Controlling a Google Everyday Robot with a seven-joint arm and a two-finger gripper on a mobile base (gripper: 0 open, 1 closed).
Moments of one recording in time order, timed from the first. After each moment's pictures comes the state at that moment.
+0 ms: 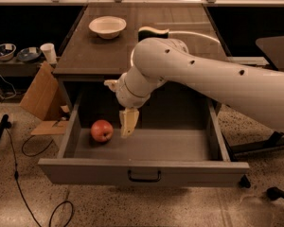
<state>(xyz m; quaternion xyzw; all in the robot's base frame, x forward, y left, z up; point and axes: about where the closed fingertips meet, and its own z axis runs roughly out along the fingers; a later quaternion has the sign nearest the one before) 0.572 0.080 0.753 -0.81 0.52 0.07 0.28</state>
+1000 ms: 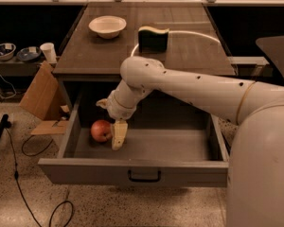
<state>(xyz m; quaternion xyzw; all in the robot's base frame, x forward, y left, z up) 0.581 0.120 0.660 -0.81 0.51 0.17 0.22</state>
